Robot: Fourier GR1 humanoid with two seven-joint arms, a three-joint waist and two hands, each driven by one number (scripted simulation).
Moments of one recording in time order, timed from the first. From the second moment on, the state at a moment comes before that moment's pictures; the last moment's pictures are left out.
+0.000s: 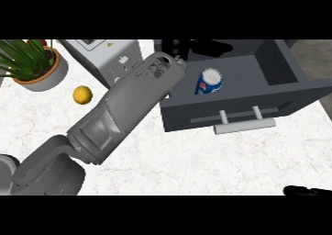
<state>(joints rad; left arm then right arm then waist) -1.41 0.00 -0.63 -0.38 0.59 0.80 -0.06 0.10 -0.10 -0.24 -2.17 0.01 0.20 0.11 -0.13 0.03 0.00</state>
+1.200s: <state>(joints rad) -1.45 0.00 -0.60 -0.46 0.70 0.84 -0.10 -0.04 -0.26 0.03 -2.02 0.76 0.10 -0.01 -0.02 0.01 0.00</state>
